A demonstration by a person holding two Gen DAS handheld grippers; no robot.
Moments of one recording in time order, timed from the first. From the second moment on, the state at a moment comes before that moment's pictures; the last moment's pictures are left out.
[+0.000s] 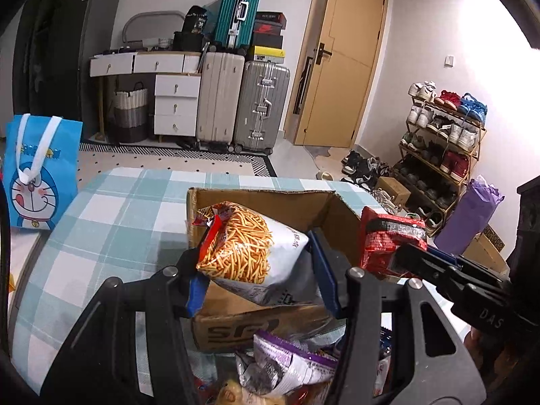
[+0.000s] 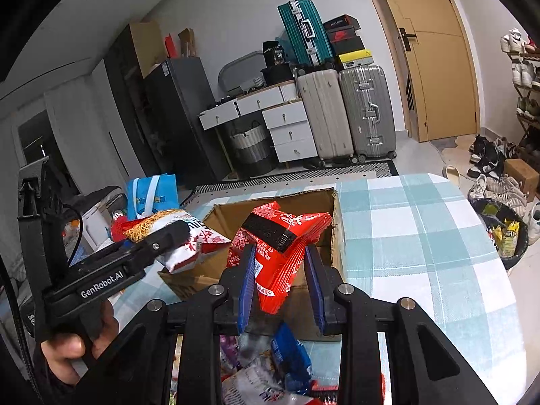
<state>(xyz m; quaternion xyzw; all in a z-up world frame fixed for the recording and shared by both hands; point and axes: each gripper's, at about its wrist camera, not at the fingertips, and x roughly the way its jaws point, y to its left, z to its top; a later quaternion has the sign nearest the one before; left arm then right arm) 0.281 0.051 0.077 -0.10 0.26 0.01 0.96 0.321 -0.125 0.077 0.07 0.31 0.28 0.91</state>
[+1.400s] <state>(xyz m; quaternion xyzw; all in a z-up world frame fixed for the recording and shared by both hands) 0.223 0.052 0.079 -0.07 0.28 0.02 0.96 0.287 -0.159 0.079 0.05 0.31 0.25 0.91</state>
